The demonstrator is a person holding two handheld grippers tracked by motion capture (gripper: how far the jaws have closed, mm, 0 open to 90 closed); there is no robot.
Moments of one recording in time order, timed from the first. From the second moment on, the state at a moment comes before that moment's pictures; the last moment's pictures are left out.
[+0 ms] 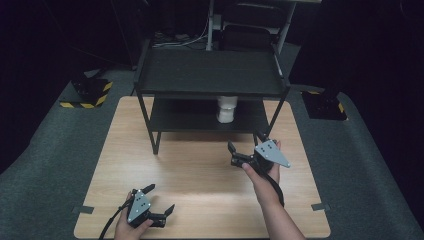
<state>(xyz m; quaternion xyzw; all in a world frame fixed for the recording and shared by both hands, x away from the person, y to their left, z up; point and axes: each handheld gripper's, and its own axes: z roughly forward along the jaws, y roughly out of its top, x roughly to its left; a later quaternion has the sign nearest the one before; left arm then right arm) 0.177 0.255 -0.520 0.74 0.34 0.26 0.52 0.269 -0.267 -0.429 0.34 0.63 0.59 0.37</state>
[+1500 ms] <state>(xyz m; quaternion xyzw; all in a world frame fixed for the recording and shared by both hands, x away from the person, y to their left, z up) 0.176 0.253 -0.520 0.74 0.34 0.26 0.52 0.196 -0.341 -0.526 0.38 0.68 0.52 0.35</state>
